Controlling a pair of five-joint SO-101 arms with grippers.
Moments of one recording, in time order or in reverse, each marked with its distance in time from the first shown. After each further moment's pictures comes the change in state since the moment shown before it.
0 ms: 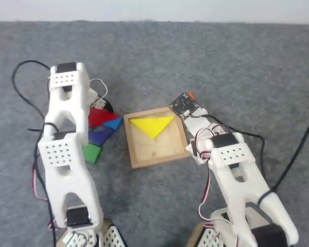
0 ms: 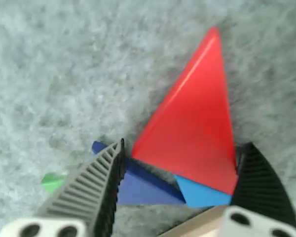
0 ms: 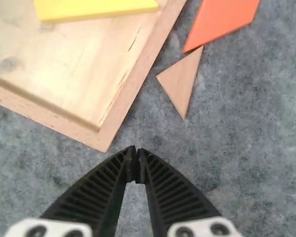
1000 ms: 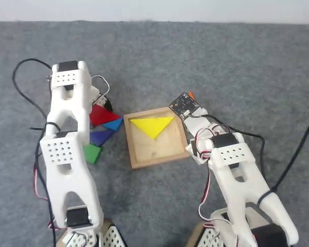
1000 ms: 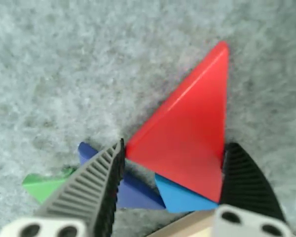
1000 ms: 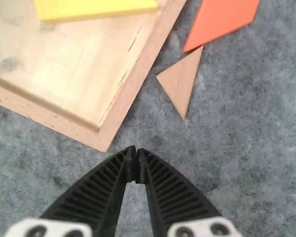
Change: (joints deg) left arm 0.4 4.2 -5.5 0.4 2.7; right arm 0.0 0.0 0.0 0.0 0.0
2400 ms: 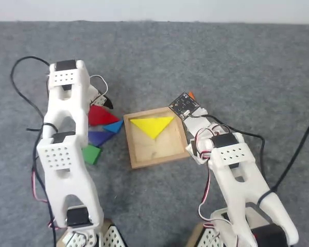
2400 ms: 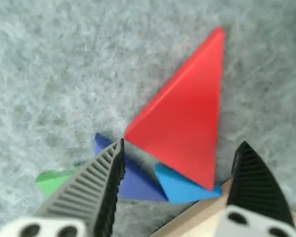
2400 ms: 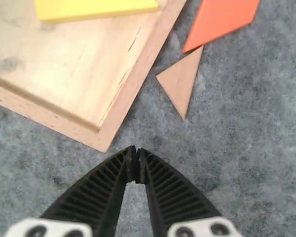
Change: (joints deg) left arm 0.1 -8.2 7.6 -3.2 -4.2; right arm 0.0 0.0 0.0 0.0 0.0
